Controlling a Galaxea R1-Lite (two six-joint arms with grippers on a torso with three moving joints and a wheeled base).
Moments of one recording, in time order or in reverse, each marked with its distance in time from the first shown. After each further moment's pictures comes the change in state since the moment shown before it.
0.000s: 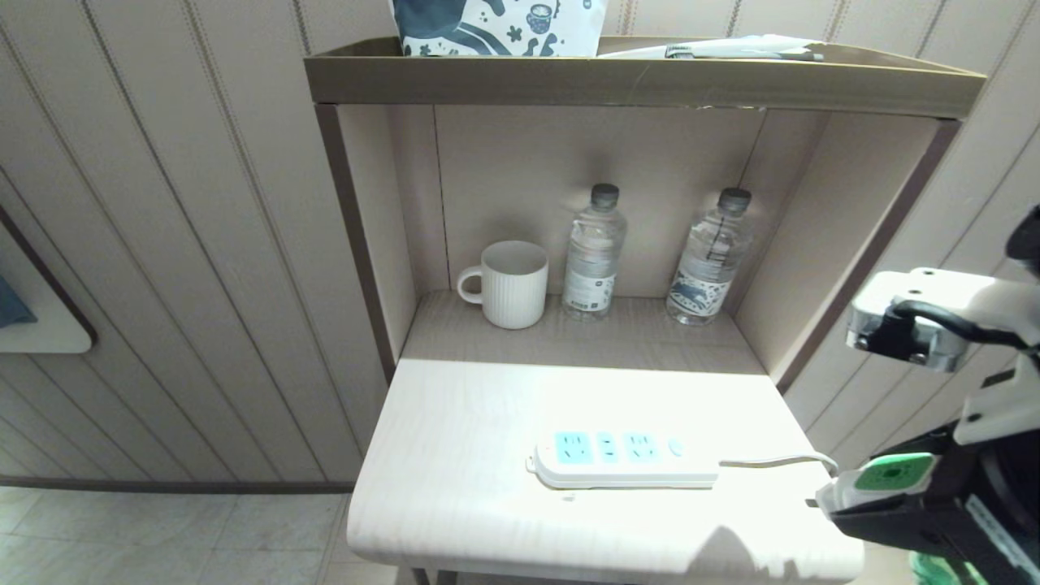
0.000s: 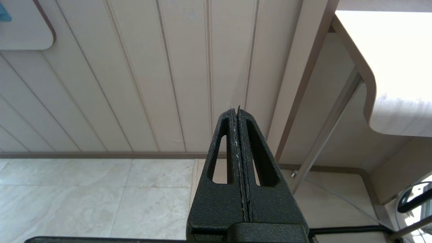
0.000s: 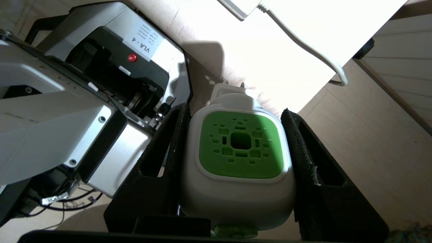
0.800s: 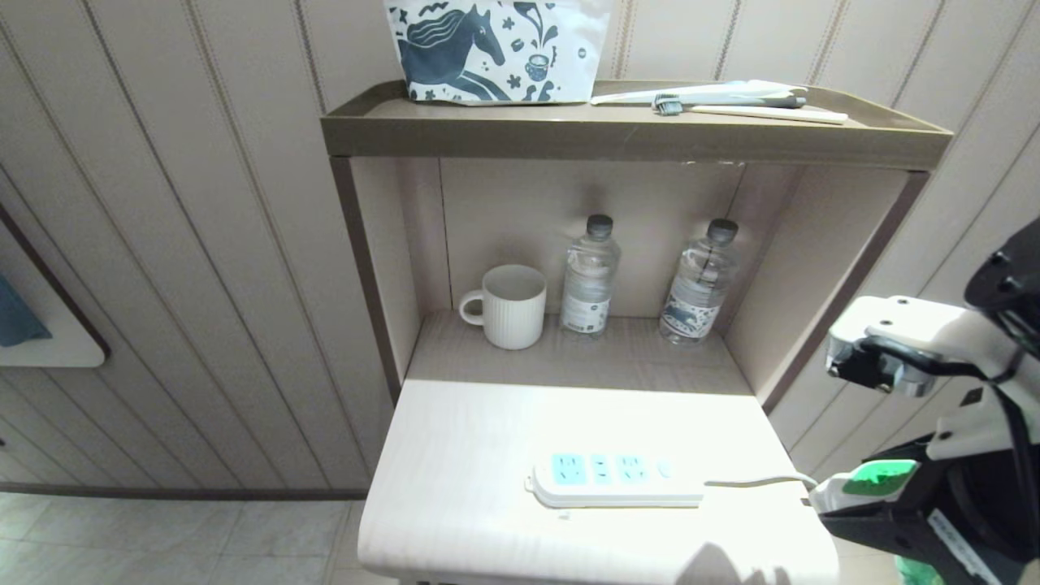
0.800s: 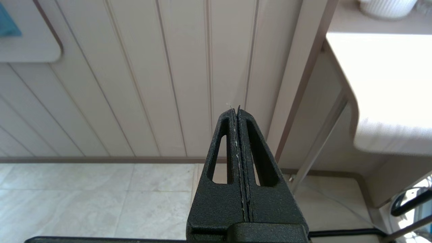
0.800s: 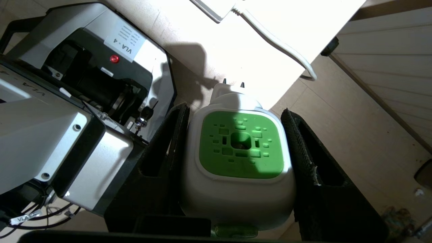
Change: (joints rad) left arm 0.000 0.000 0.000 -0.001 0.000 0.000; right arm 0.001 -0.010 0.107 -0.083 -0.070 -0.006
